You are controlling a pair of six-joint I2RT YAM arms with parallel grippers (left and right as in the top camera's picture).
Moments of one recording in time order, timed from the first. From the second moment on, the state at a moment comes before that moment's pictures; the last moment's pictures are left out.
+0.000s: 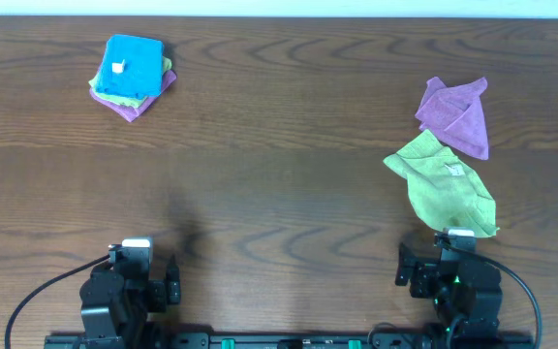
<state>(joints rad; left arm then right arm) 0.06 0.02 0.33 -1.02 0.04 0.09 -0.01 0.10 0.22 -0.82 0.00 0.08</state>
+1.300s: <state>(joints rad) 0.06 0.02 0.33 -1.02 0.04 0.09 -0.19 1.54 1.11 -0.76 0.02 0.17</state>
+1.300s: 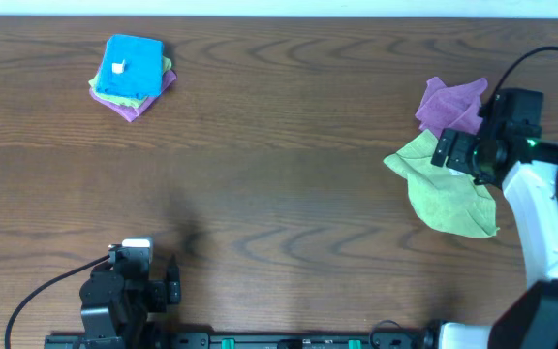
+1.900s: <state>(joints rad) 0.06 0.02 0.33 -1.02 0.04 0.09 -0.20 1.84 1.11 -0.75 0.00 0.16</state>
